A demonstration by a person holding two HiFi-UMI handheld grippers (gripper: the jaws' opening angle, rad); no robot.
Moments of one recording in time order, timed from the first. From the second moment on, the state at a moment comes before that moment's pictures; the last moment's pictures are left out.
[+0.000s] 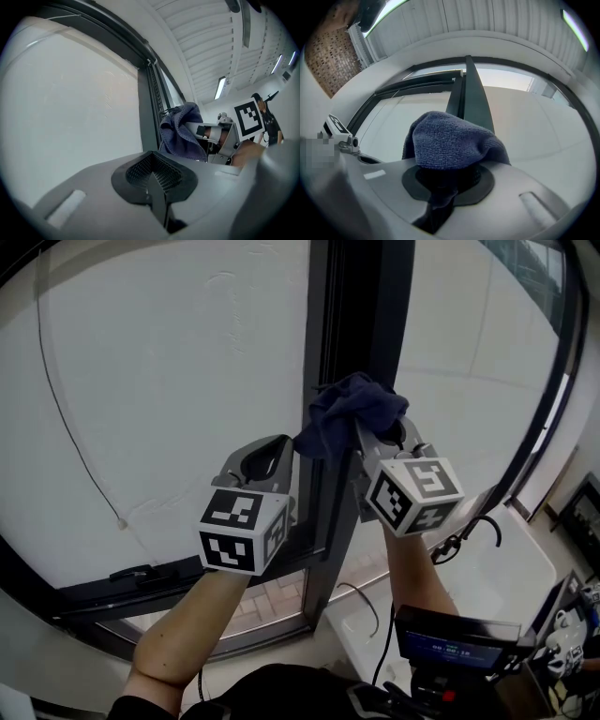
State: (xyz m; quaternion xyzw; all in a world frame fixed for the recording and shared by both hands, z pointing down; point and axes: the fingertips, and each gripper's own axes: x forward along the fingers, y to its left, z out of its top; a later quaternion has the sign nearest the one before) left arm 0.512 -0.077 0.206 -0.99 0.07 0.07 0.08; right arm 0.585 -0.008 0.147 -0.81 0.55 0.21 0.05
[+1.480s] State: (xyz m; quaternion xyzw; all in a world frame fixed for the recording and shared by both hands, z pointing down) left arm 0.509 -0.080 0.357 -1.00 0.04 0.00 0.04; right arm 0.593 -0.014 0.351 -0.82 0.56 0.09 0.04
